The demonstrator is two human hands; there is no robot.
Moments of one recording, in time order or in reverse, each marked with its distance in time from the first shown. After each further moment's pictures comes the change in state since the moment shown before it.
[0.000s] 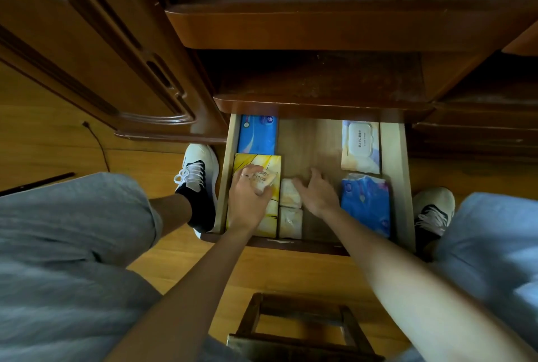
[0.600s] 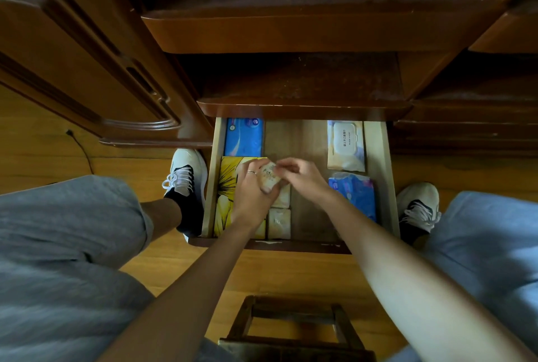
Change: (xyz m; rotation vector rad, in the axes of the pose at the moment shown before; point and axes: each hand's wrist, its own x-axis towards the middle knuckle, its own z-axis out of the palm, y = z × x) left_hand 0.005 0.018 0.026 -0.039 -0.124 0.081; right_hand -0.003 -0.025 -0.038 0.543 -0.172 -0.184
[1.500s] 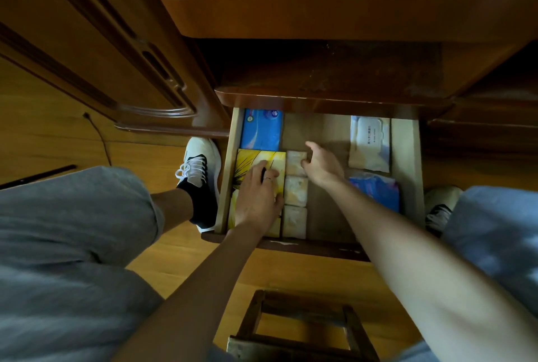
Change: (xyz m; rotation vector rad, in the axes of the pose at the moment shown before) left_hand -0.005 -0.031 -0.006 0.566 -0.082 0.150; right_hand 0.060 0.015 0.001 -0.681 0.213 0.104
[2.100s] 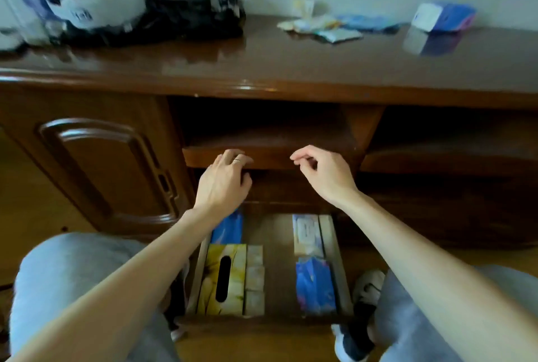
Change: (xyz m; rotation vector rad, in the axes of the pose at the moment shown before) left_hand 0.030 0.109 -0.267 0.019 0.516 0.355; right_hand -0.175 -0.087 -0.296 0.042 0.621 -0.591
